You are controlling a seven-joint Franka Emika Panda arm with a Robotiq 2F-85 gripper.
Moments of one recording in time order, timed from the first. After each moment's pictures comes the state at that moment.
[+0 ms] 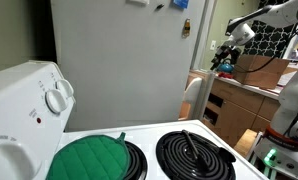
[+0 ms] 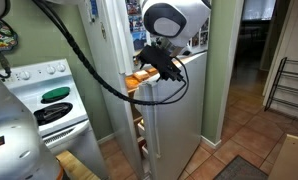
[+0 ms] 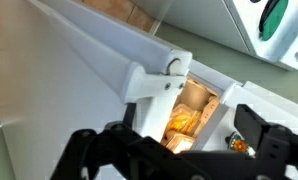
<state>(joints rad) -0.20 -0.13 -0.41 -2.04 0.62 1.58 -0.91</state>
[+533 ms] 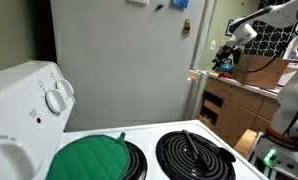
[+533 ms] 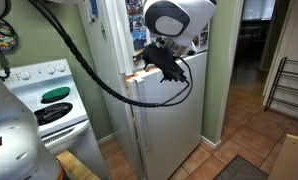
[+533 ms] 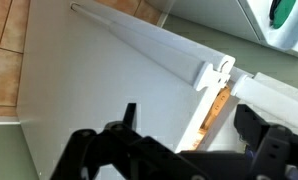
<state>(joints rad) -0.24 -0.13 -0.40 -2.04 0.62 1.60 -0.89</state>
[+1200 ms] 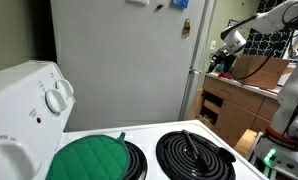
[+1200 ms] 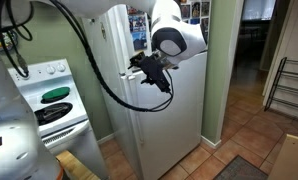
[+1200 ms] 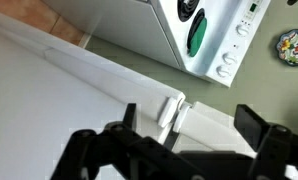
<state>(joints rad) -0.24 0.00 -0.36 -2.04 0.80 1.31 -1.05</state>
